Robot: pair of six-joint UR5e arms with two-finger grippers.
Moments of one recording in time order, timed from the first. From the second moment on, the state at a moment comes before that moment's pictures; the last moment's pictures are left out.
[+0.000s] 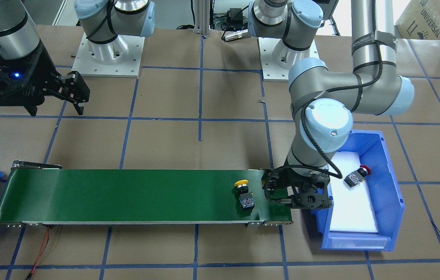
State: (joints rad) left arm -1.59 -1.97 -1.54 -1.17 1.64 0.02; right arm 1.50 -1.53 1.54 -1.62 -1.61 -0.15
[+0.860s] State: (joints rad) left arm -1.30 -1.88 -1.58 -1.24 1.54 0.47; right arm 1.49 -1.53 1.54 -1.62 -1.61 -0.19
